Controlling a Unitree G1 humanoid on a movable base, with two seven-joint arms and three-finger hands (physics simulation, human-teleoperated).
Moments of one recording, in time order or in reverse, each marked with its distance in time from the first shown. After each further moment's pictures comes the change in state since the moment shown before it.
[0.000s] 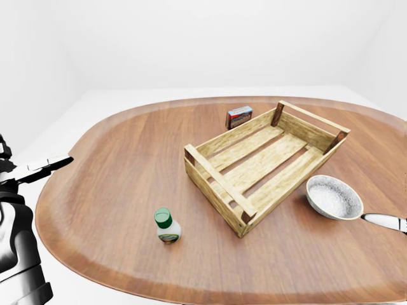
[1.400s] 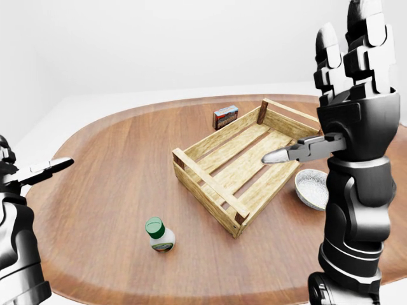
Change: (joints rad) left arm -0.011 0.020 -0.010 0.087 -0.002 0.000 -0.007; right arm -0.542 -0.075 0.689 0.218 -0.131 0.000 -0.171
